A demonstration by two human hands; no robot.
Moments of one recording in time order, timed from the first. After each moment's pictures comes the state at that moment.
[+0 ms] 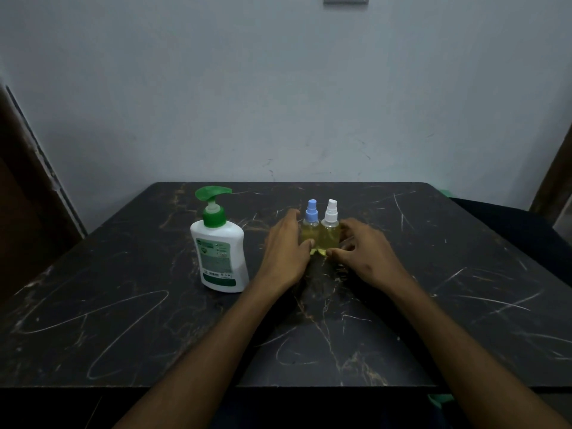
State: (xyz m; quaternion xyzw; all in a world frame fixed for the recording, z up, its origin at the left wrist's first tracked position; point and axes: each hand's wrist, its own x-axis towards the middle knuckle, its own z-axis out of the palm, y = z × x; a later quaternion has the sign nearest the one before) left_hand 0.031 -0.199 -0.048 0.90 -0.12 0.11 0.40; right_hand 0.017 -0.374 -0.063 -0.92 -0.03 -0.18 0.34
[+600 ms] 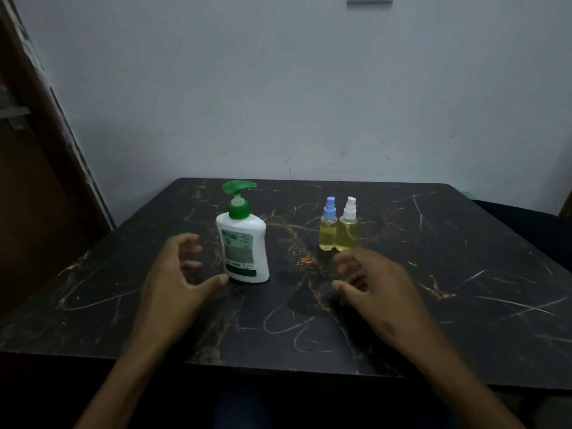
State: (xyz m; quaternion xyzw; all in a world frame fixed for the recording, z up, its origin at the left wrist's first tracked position) left_hand -0.067 -0.032 -0.051 0.88 0.04 0.20 0.43; right_hand -0.077 -0.333 -0.060 -0.91 -0.06 -0.17 0.37
